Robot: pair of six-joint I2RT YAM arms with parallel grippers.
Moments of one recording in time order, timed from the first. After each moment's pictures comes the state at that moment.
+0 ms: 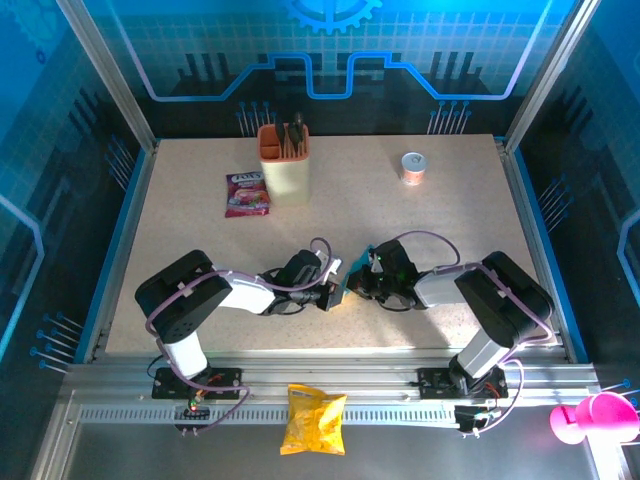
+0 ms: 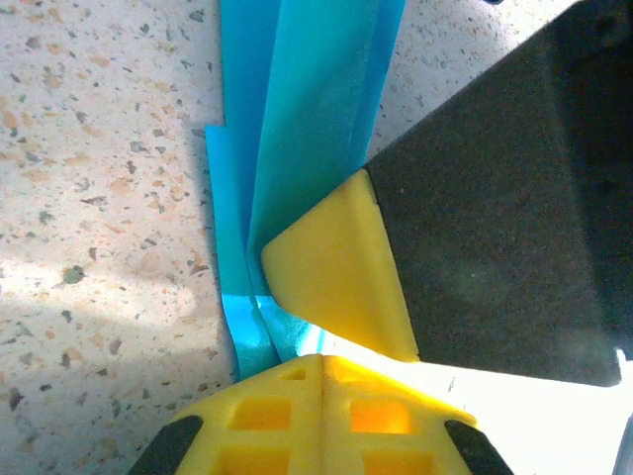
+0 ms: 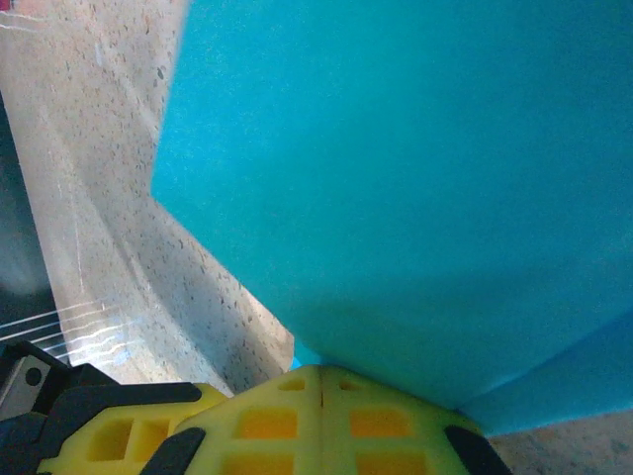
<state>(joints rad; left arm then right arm) -0.78 1.75 0.62 0.39 0.31 -0.51 0.57 1.64 0.50 0.31 -0.42 1.01</state>
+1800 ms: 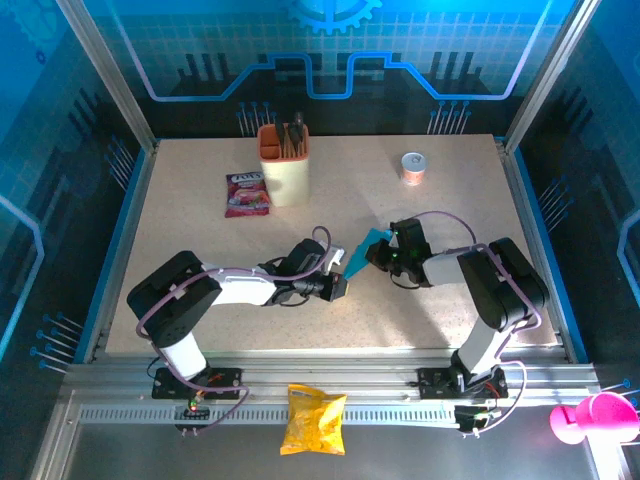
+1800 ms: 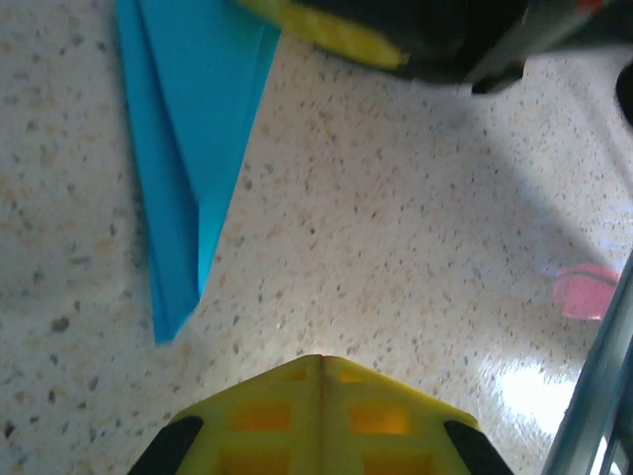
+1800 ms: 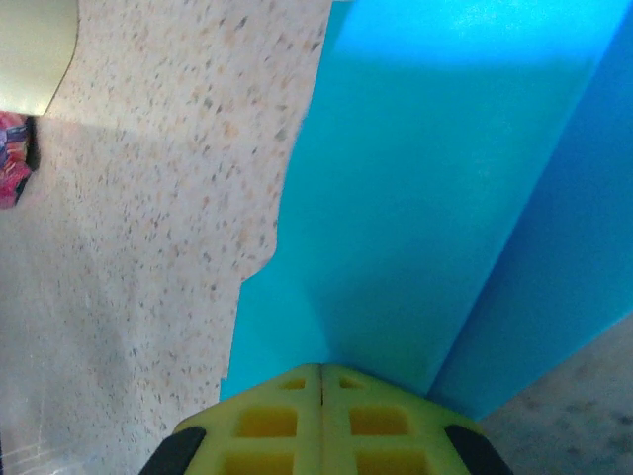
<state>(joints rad) -0.77 1.71 0.74 0.22 0.33 -0.55 0.38 1.72 0.60 0.32 -0.32 0.86</state>
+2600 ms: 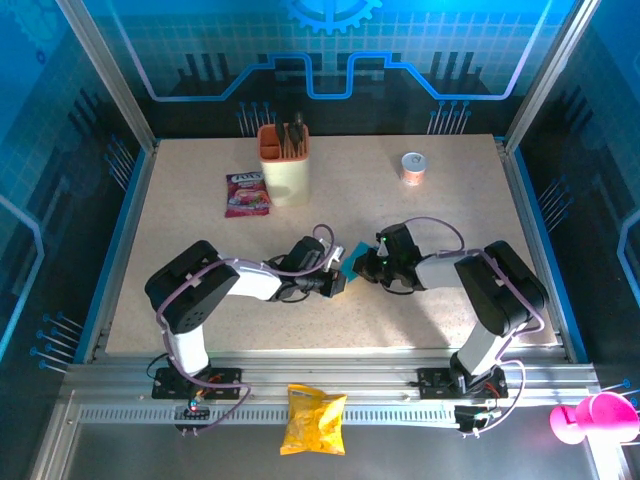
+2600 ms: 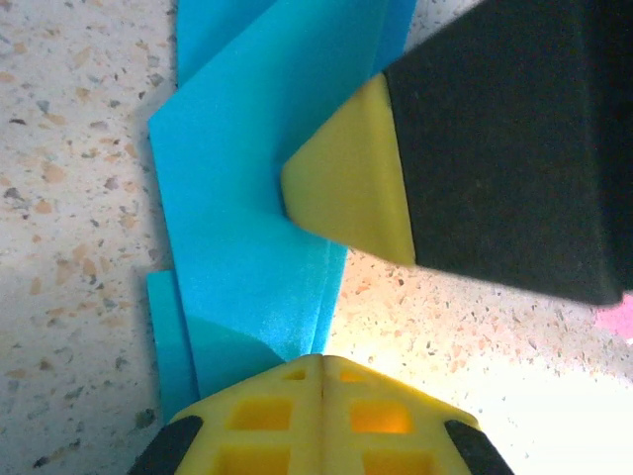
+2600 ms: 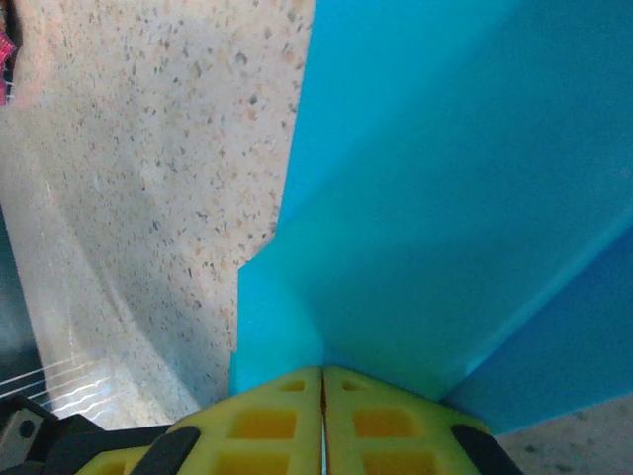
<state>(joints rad) -0.73 1.83 0.74 0.33 0.34 -0.50 0.44 1.70 0.64 0.19 -0.43 0.93</state>
